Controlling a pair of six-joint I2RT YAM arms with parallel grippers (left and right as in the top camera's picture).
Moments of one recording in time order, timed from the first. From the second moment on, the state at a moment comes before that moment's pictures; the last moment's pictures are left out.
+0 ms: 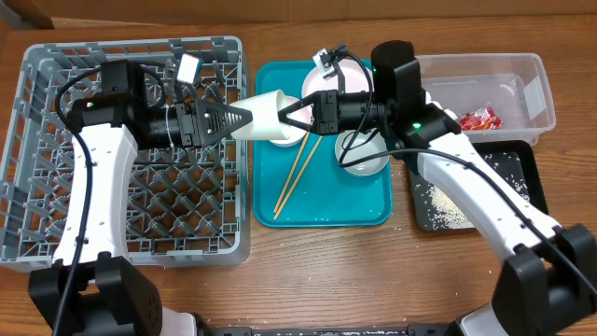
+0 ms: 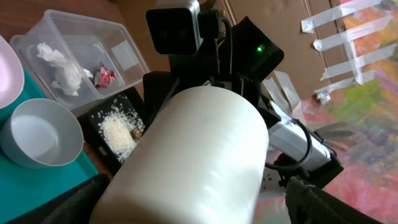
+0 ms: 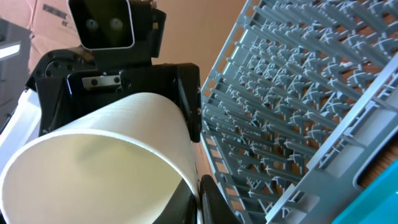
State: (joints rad) left arm 0.14 1.65 1.45 -1.16 1.53 0.27; right arm 0.43 1.71 1.32 0.01 -1.07 0.72
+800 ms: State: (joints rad) left arm 0.14 1.65 1.45 -1.16 1.53 0.27; right arm 0.44 1.75 1.32 0.17 -1.08 0.80
